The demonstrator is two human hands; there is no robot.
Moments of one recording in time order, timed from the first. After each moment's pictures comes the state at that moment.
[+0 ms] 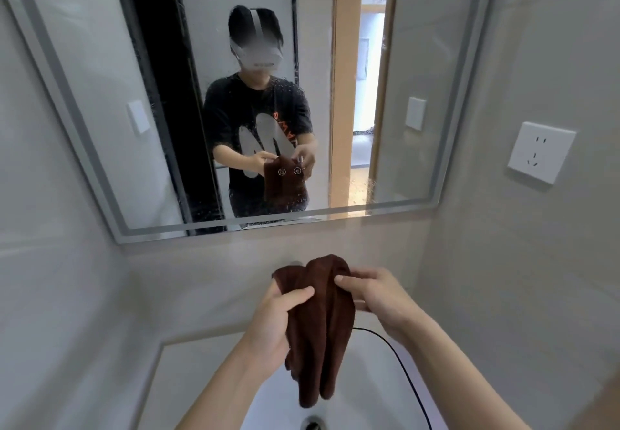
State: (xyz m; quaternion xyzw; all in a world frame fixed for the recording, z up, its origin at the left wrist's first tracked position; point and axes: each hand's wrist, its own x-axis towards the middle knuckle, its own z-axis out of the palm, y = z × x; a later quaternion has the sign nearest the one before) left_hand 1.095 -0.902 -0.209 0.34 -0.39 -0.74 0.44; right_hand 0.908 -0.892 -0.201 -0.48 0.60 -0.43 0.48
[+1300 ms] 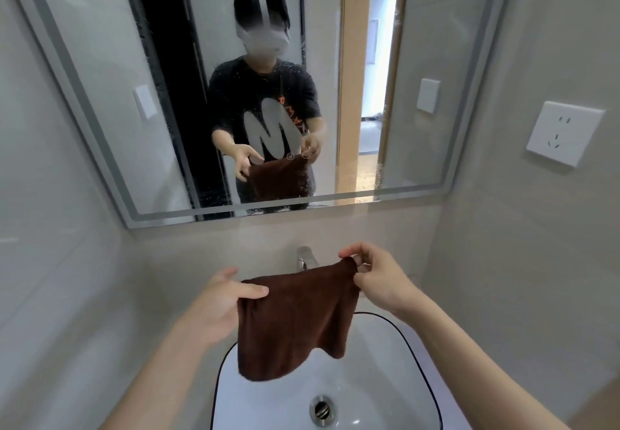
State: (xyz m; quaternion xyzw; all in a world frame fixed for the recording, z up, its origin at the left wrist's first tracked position) left_hand 1.180 -0.943 -0.223 0.49 -0.36 -0.68 0.42; right_hand 0.916 -0.906 -0.210 -0.55 0.61 -0.41 0.40
